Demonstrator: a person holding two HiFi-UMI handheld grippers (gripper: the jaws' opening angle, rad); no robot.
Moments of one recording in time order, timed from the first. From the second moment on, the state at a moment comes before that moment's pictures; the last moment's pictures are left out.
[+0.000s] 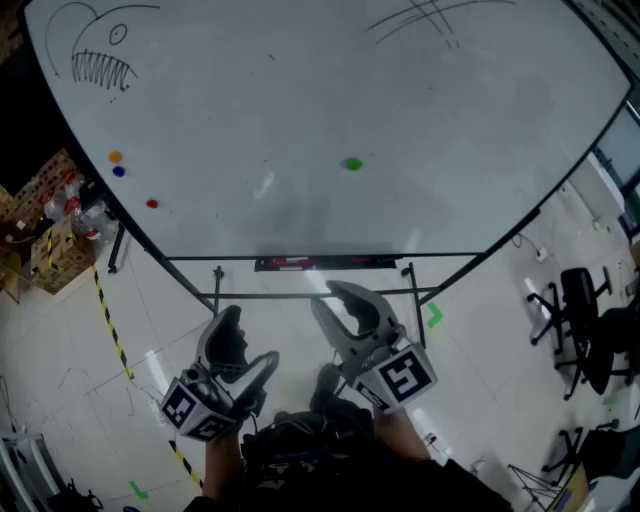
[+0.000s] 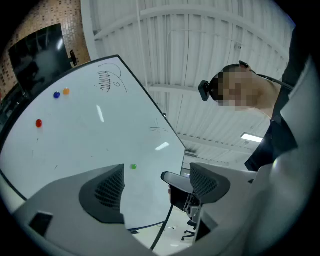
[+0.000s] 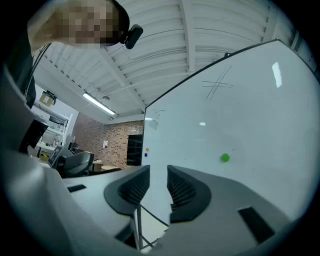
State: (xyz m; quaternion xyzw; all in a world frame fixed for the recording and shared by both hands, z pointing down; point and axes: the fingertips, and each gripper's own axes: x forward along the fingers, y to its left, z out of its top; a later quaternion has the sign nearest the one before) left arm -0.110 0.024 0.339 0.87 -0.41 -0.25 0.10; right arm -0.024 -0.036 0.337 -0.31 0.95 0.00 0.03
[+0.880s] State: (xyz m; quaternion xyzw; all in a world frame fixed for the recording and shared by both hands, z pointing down) left arm -0.038 -0.119 0.351 0.86 -0.45 -0.20 0.12; right arm 0.065 -0.194 0.356 -0.38 0.92 0.04 -0.01
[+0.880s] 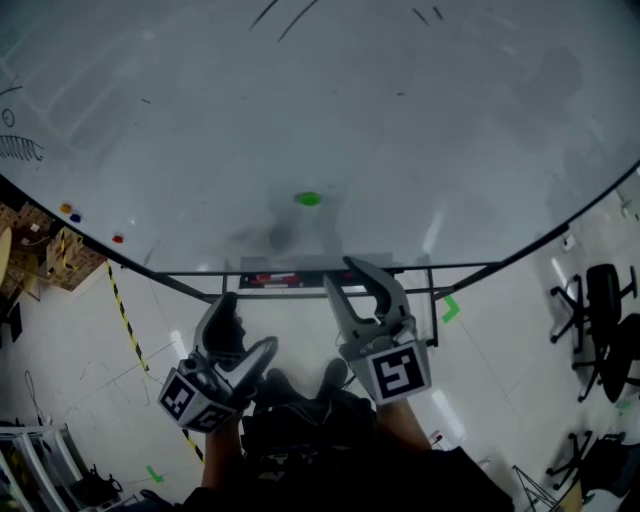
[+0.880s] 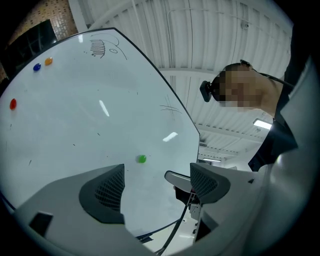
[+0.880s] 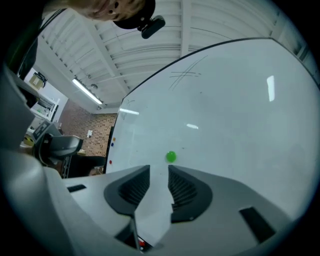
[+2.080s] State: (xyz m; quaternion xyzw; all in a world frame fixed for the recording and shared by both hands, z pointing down) left arm -0.101 -0.192 0.324 0.92 -0.35 -0.19 0.07; right arm 0.015 -0.280 0.342 -0.58 0.78 0.18 -0.11
